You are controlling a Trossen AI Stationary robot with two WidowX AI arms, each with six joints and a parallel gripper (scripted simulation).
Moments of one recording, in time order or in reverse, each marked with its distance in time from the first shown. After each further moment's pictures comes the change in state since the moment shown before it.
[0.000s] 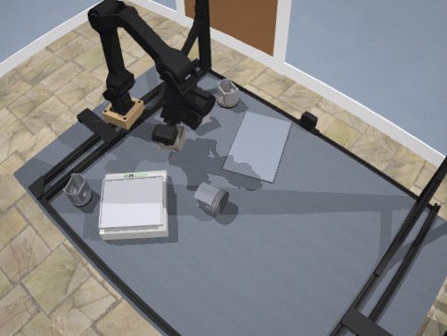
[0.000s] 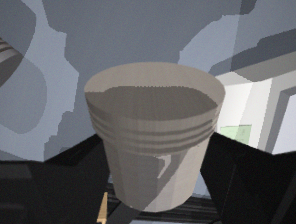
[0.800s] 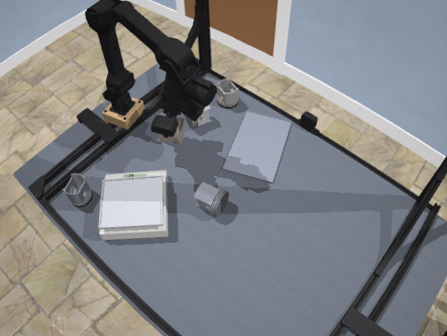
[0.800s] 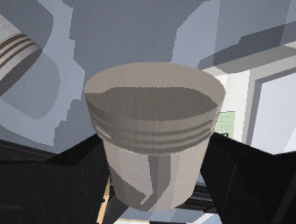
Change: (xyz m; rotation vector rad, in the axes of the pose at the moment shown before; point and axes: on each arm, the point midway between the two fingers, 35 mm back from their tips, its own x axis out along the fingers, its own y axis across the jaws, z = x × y) left arm 0.000 0.000 0.000 0.000 0.000 0.000; right arm -0.033 -0.002 -0.004 -0.001 0.003 0.001
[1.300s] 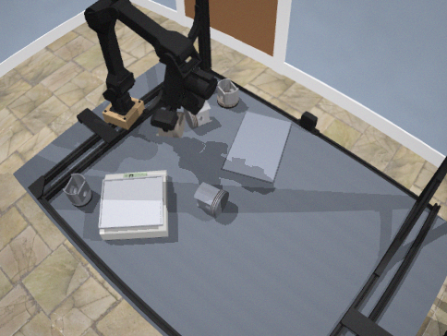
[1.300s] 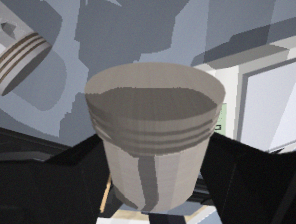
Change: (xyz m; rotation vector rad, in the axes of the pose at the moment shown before) left arm 0.000 0.000 0.000 0.000 0.000 0.000; right arm -0.022 -0.001 -0.003 0.000 0.003 0.001
